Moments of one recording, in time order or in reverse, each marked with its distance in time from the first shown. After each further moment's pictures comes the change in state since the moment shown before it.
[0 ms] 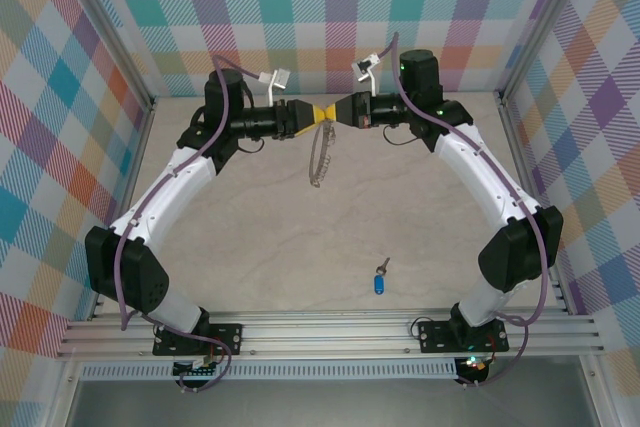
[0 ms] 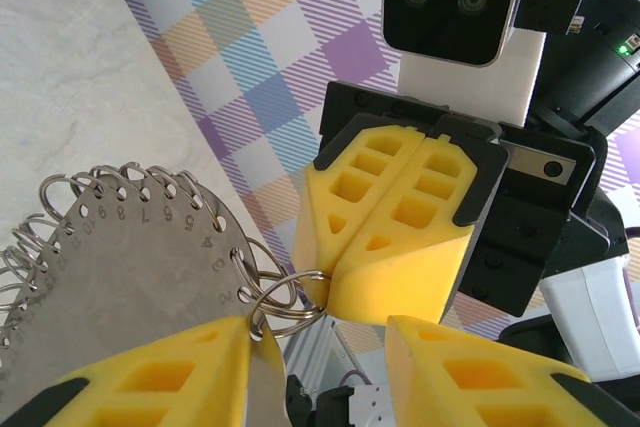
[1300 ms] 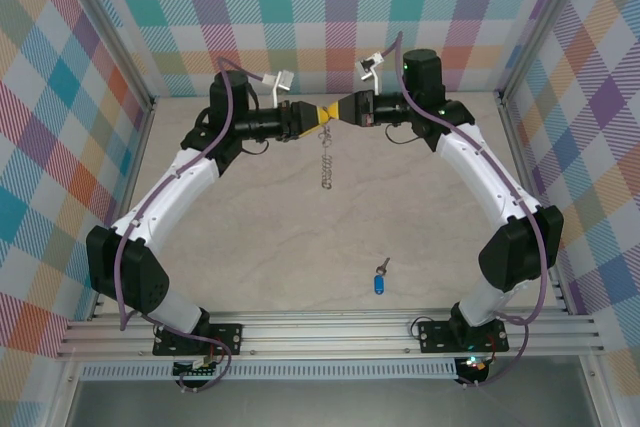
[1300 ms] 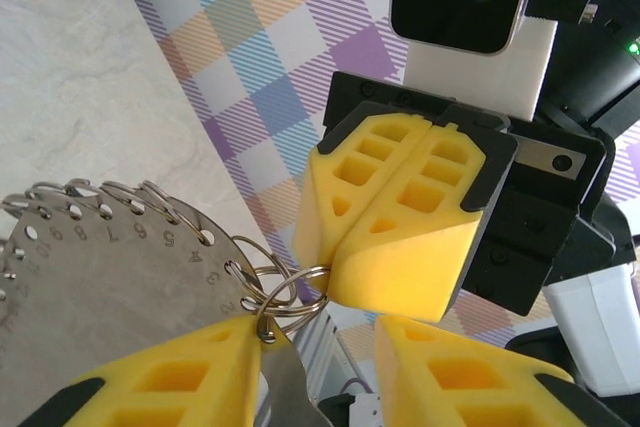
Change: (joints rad) left arm -0.031 0.000 -0.003 0.002 -0.051 -0.014; right arm -0.010 0.001 -0.011 0.025 -0.016 0.005
